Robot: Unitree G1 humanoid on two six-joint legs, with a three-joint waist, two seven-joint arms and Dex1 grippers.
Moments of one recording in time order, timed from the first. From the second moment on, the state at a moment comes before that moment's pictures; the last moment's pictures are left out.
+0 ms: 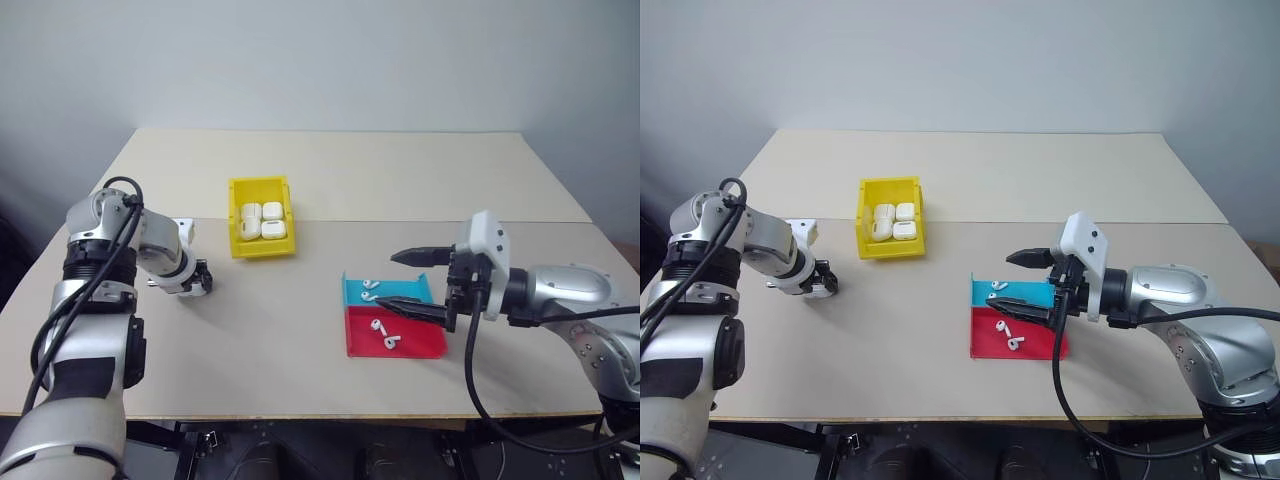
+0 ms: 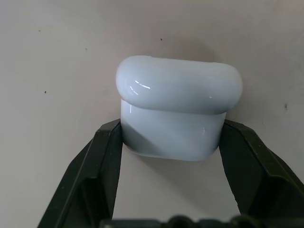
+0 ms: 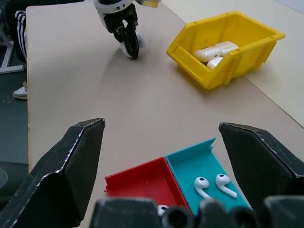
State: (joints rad) left arm -1.11 0.68 0.02 0.70 -0.94 1.61 0.52; right arm -0.39 -0.83 -0.09 -0.52 0.70 0.75 0.88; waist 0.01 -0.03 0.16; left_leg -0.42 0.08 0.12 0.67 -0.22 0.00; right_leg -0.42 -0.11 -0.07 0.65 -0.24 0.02
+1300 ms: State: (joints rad) left arm -0.51 0.56 0.02 -0.14 -0.76 0.27 -1.37; right arm -0.69 -1.08 0.47 -0.53 0.23 0.73 1.20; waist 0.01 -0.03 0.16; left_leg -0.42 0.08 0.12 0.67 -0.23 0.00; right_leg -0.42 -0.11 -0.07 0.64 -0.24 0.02
